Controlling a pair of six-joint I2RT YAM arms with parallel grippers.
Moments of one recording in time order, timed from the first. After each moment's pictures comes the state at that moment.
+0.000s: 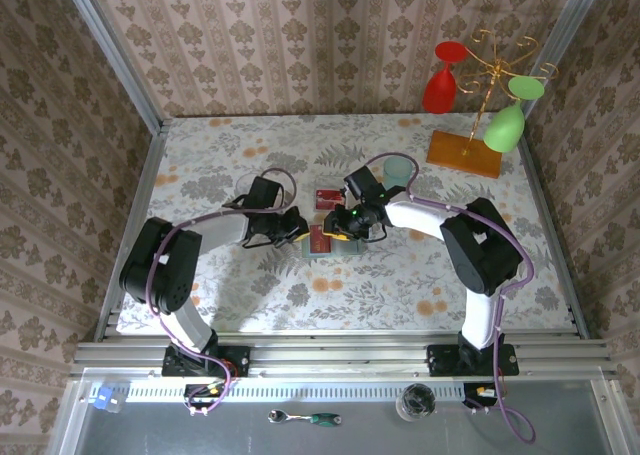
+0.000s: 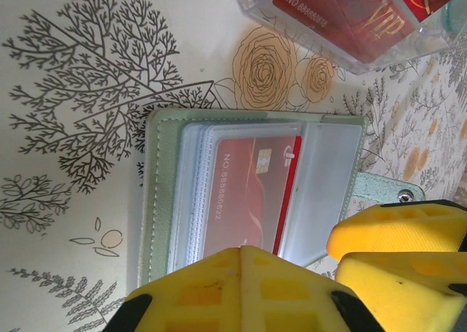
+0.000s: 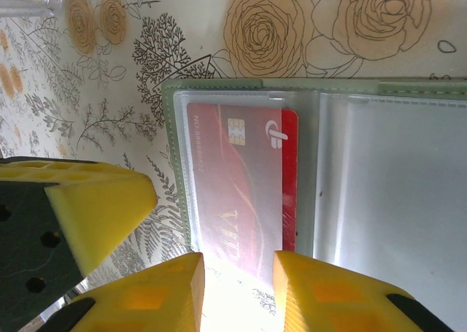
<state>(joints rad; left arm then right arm) -0.48 1.69 0.88 -0.18 0.52 -0.83 0.56 1.89 1.20 -0.35 -0.46 0.76</state>
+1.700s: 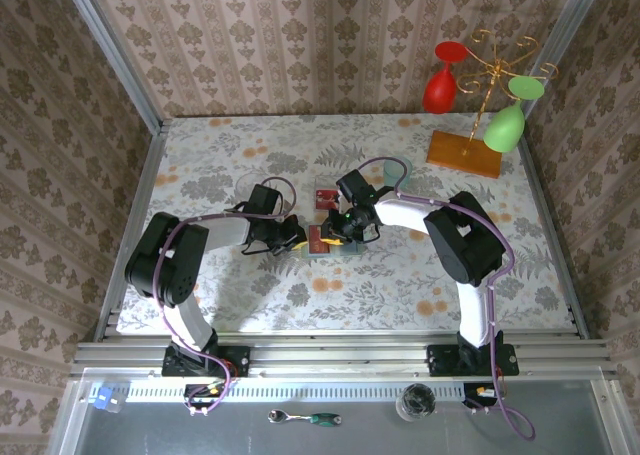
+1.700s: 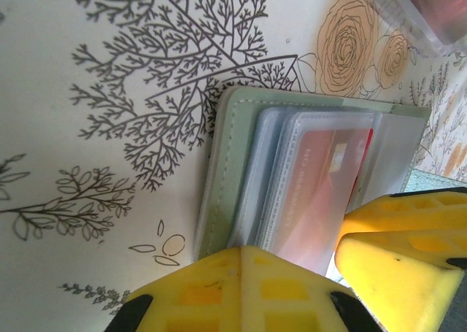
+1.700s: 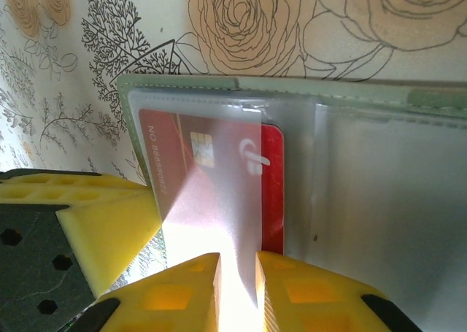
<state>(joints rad) -0.47 1.74 0.83 -0.14 0.54 -0.81 0.58 2.00 1.26 -0.37 -0.49 0.75</state>
